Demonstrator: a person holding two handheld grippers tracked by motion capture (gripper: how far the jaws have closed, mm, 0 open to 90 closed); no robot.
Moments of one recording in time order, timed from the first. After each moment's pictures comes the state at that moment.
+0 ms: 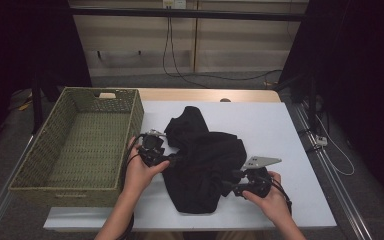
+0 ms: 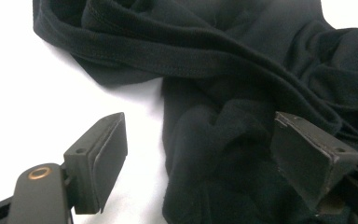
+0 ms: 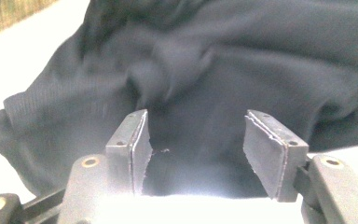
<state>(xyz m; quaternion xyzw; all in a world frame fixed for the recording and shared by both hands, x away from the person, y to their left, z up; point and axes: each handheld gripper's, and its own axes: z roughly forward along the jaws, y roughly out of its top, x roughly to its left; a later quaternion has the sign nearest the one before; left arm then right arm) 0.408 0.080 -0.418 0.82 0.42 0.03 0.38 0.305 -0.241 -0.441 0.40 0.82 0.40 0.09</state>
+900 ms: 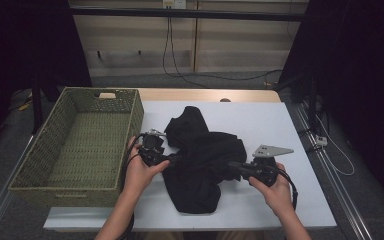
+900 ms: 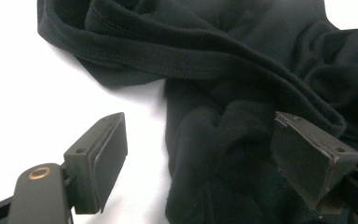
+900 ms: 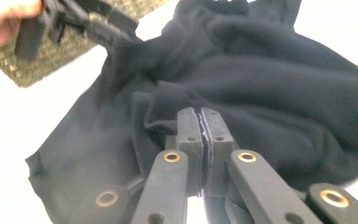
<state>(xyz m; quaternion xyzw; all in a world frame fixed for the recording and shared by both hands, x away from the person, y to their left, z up) 0.408 0.080 -0.419 0.82 0.42 0.03 0.38 0.322 -0.251 -0.407 0.40 0.78 0.48 0.10</state>
